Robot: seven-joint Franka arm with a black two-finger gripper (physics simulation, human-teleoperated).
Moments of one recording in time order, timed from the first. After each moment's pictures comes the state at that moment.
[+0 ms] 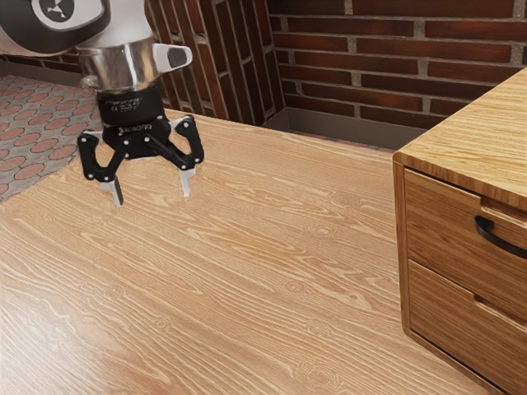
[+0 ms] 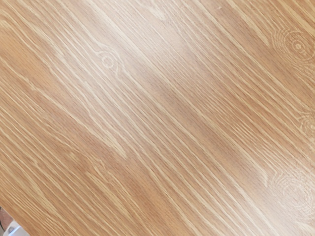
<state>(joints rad) 1.24 -0.01 -1.18 -1.30 -0.04 1.16 -0.78</state>
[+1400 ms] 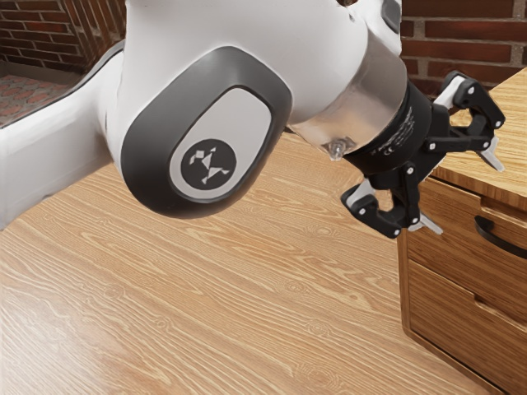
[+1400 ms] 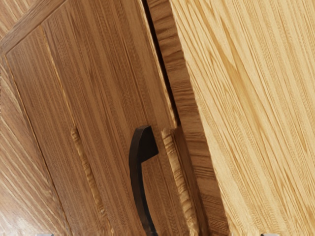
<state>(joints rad) 0.80 -0.16 -1.26 -1.53 -0.20 2.14 -1.45</state>
